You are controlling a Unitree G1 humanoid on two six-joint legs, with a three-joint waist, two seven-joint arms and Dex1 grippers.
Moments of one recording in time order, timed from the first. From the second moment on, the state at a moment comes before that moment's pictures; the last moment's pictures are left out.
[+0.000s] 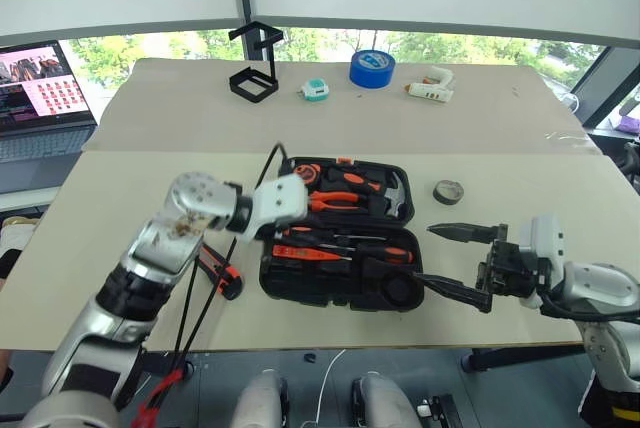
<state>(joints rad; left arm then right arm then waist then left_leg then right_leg) -0.59 0.64 -0.30 -0.11 -0.14 0.44 -1.24 0.00 -0.73 -0.21 -0.32 0.60 0.22 1.08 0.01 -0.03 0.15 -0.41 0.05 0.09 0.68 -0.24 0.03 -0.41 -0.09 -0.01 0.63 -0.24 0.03</state>
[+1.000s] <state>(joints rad) -0.50 0.58 -0.33 -0.07 -0.08 0.37 -1.10 0.00 -0.69 -0.21 -0.30 0.57 0.17 1.06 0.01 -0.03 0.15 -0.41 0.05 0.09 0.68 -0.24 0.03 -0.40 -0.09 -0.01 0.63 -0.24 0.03</state>
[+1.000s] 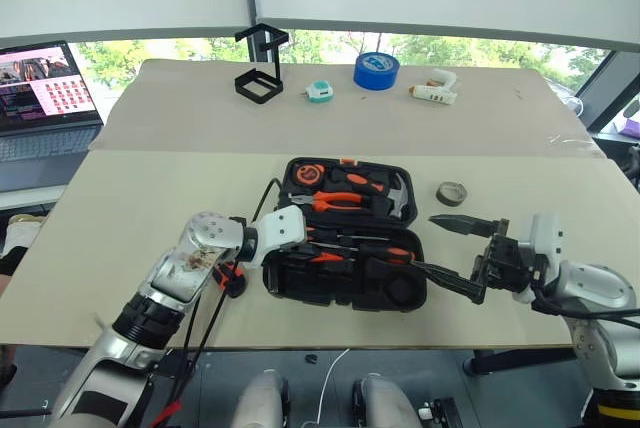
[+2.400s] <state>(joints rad) 0.20 0.49 0.83 -0.87 -0.71 1.42 -0.42 -0.18 -0.67 -0.18 -0.15 0.70 0.07 1.32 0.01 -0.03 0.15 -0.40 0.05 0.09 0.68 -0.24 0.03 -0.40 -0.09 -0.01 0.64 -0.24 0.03</state>
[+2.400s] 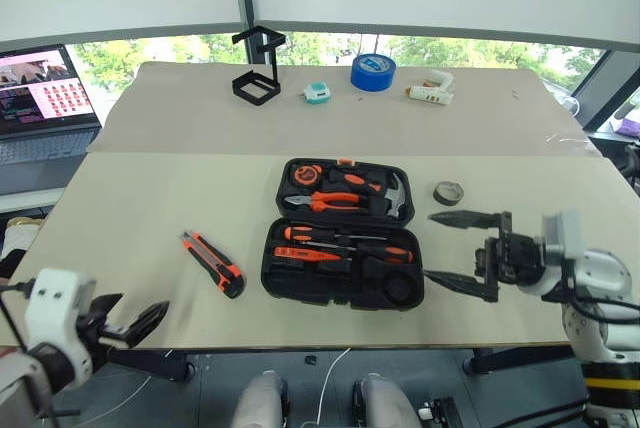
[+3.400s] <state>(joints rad) -0.20 0.04 0.34 -0.75 -0.45 1.59 0.30 -0.25 -0.62 -0.10 -0.23 0.69 0.14 1.24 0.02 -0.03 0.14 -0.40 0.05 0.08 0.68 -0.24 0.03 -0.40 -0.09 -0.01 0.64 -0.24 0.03</state>
